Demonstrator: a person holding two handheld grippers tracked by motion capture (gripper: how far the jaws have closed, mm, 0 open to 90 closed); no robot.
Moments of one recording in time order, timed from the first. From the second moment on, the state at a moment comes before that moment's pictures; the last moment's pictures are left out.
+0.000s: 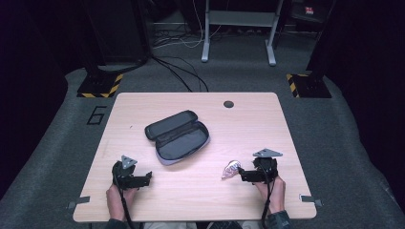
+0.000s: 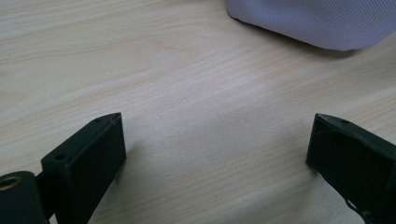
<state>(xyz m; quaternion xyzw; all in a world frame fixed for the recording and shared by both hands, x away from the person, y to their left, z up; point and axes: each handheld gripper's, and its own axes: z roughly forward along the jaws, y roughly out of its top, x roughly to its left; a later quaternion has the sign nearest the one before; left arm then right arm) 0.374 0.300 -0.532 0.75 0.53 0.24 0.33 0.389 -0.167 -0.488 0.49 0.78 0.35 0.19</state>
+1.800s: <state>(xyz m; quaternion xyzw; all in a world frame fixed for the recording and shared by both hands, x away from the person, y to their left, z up) 0.374 0.300 -0.532 0.75 0.53 0.24 0.33 0.398 -0.139 -0.514 0.50 0.79 0.30 0.18</state>
